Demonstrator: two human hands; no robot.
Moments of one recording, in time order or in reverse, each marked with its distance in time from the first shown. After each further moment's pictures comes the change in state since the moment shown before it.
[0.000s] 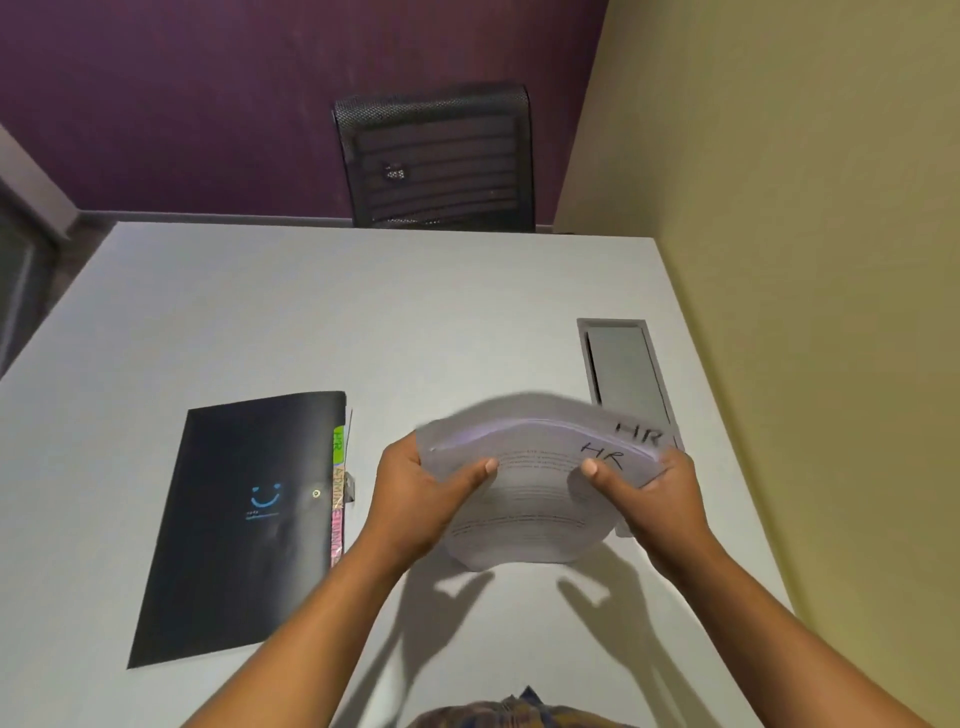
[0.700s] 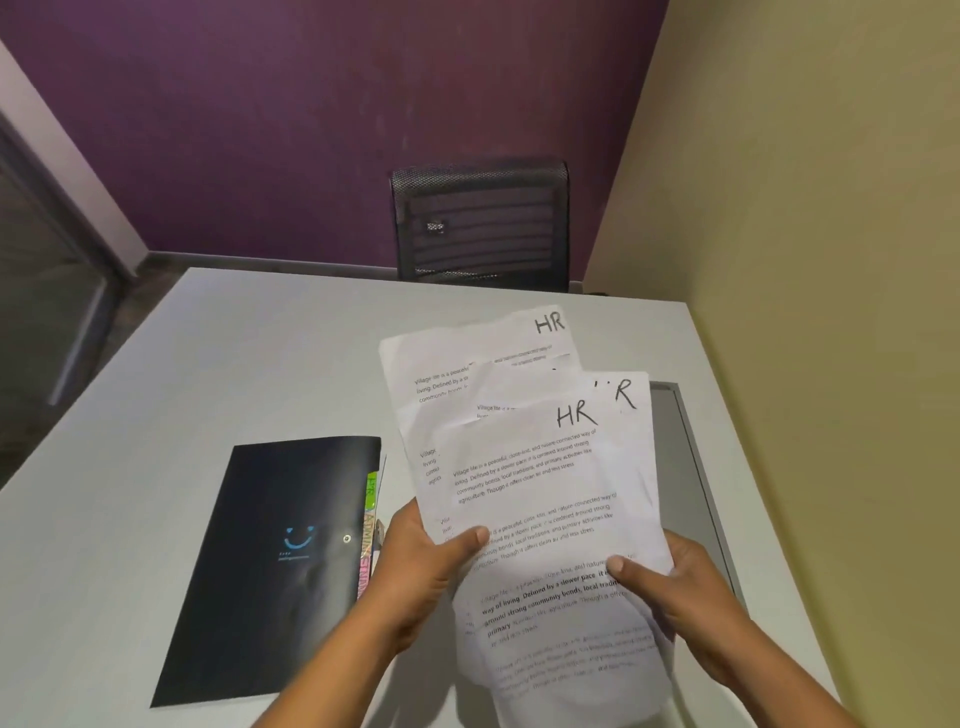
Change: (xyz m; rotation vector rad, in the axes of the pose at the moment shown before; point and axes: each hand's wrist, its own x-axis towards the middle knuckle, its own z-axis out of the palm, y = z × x) left_hand -0.010 0.002 -0.028 -0.266 -0.008 -0.280; right_hand 0.000 0.010 -0.006 0.011 -0.231 0.309
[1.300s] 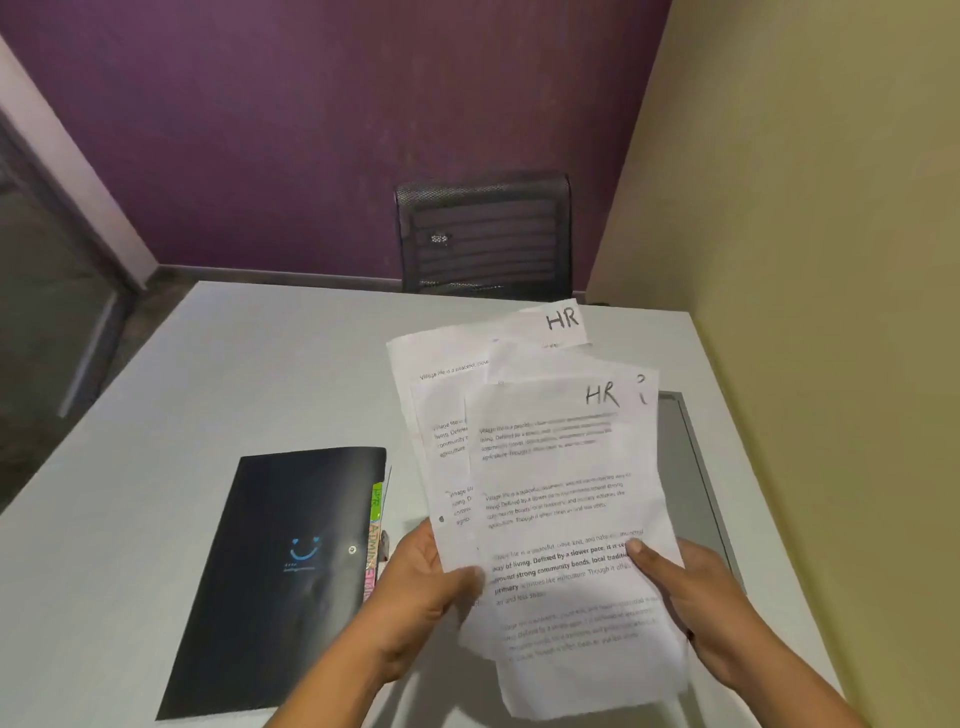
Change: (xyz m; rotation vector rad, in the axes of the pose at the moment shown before) left_hand -0.008 -0.007 -0.008 -0.035 -0.118 -0.131; right_hand -0.001 -0.011 0.000 0.134 0.065 0.135
